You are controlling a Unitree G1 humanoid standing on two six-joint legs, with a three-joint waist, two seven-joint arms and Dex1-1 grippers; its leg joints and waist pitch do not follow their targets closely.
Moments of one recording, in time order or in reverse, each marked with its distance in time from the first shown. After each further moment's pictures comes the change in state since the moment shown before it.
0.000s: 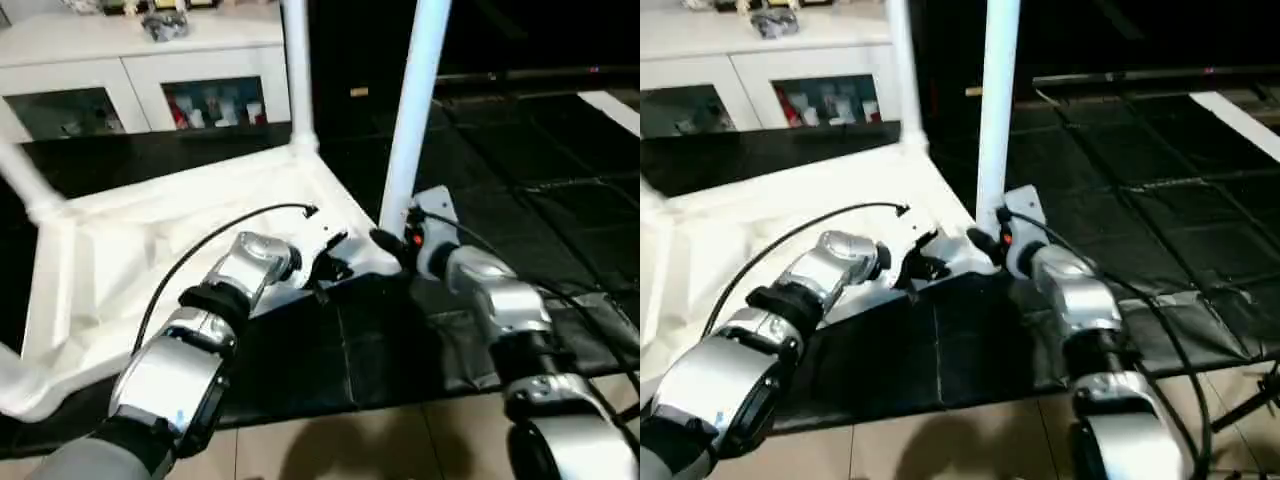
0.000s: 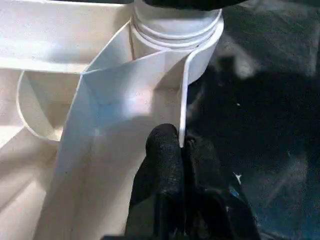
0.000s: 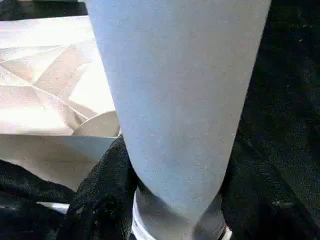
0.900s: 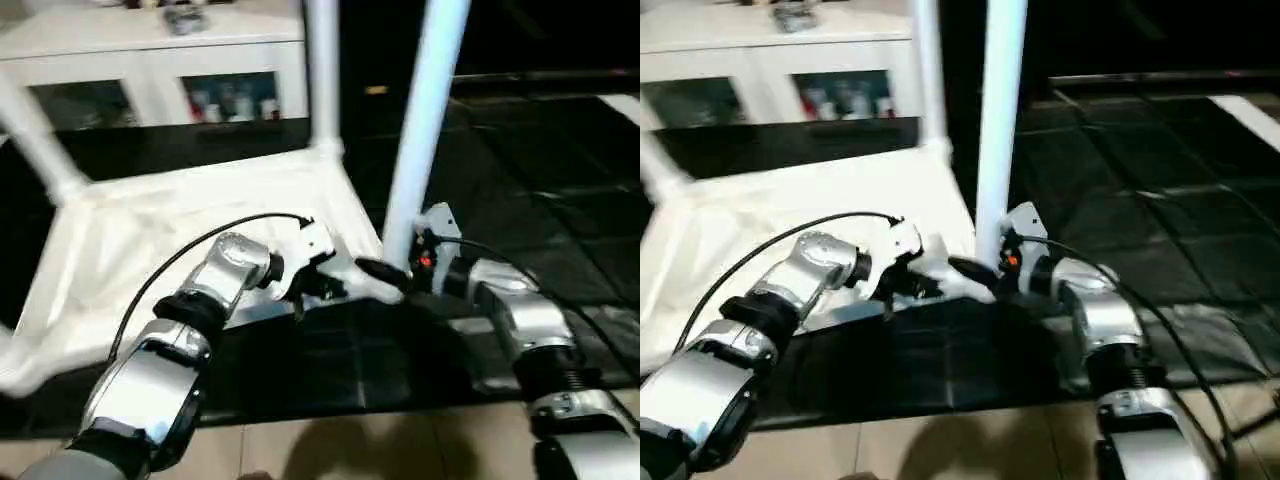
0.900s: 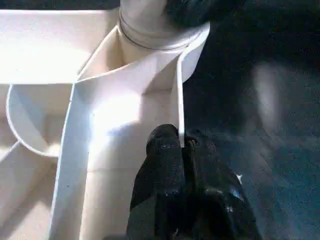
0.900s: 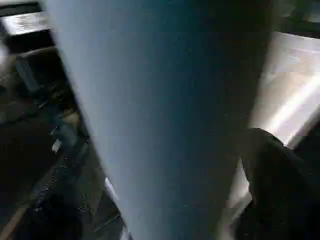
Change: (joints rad) left arm 0.101 0.153 -0.097 -0.126 -0.002 -0.204 -0.427; right arm 0.078 -0.202 0.074 -0.047 0.098 -0.143 0.597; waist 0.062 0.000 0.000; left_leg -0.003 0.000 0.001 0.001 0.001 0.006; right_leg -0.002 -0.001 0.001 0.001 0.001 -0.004
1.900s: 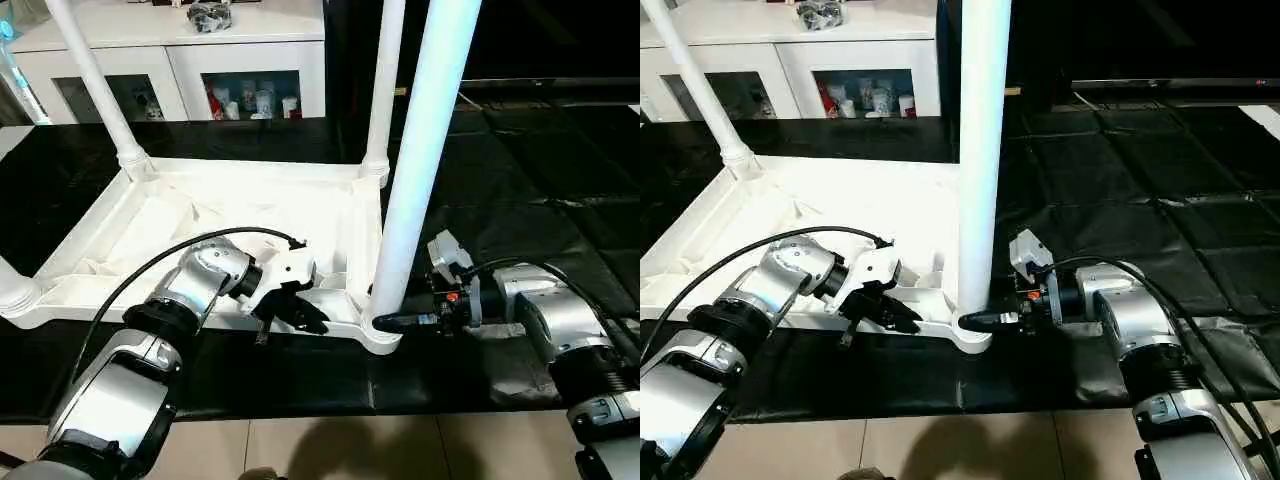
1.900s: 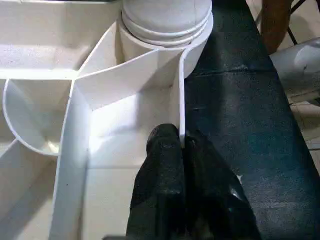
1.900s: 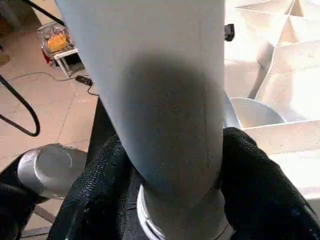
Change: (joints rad) left arm 0.045 0.073 -0.062 -0.071 -0.008 -0.101 -0.194; right arm 0.019 -0.093 0.121 -0.036 0.059 0.048 0.358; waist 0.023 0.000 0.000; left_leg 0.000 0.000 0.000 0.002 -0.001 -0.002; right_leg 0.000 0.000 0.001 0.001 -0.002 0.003
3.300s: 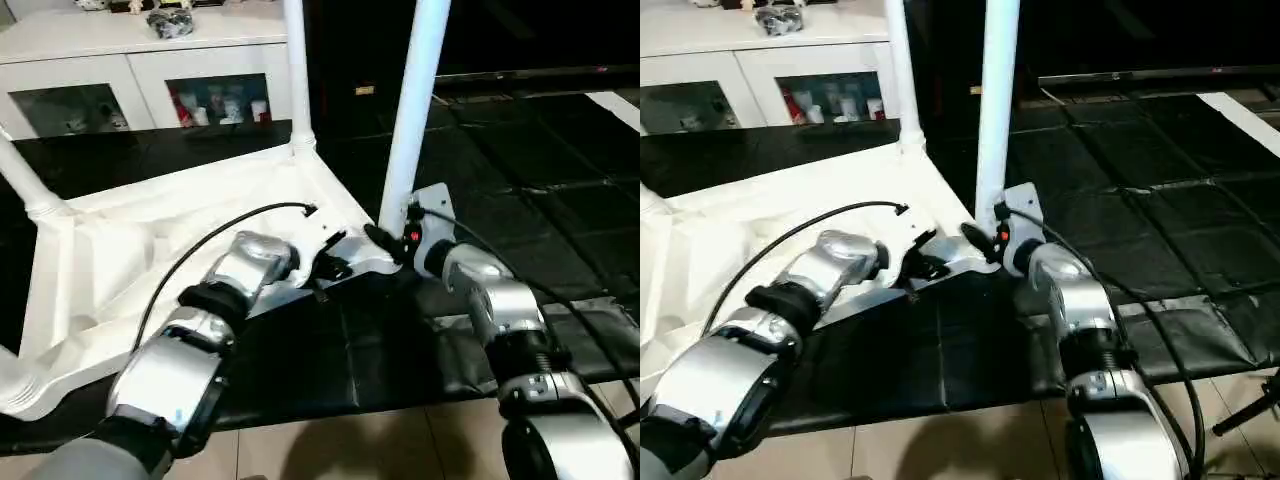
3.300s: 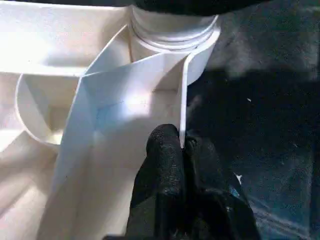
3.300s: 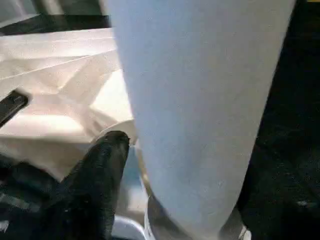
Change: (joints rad) left arm -0.122 -0.192 0.138 0.174 0.004 0.258 0.546; right arm -0.075 0.283 -0.201 0.065 -0.143 0.055 -0.830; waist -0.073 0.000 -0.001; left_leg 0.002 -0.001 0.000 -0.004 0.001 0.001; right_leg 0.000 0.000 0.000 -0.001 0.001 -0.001
